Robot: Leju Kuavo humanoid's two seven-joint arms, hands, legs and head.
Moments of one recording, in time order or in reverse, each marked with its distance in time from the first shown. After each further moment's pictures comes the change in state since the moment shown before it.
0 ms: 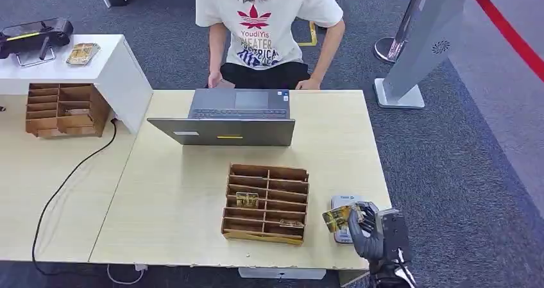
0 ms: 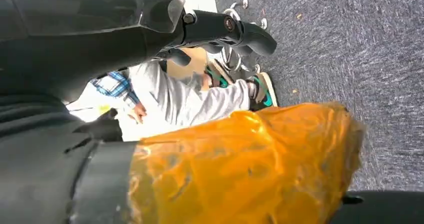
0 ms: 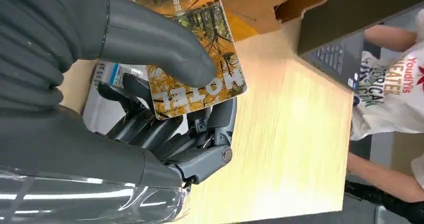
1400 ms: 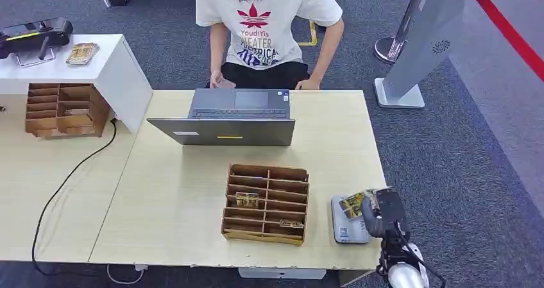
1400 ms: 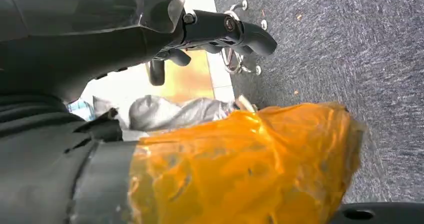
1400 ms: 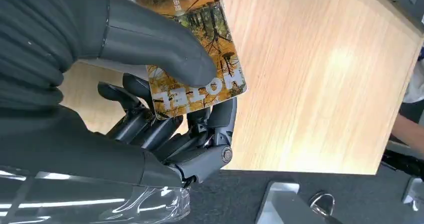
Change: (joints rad) left arm 0.000 0.014 0.000 0.000 -0.008 -0.027 -0.002; right arm -0.138 0.027 -0.156 0.204 0.206 0.079 0.095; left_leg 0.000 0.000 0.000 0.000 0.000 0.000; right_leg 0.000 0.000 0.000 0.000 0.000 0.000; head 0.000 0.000
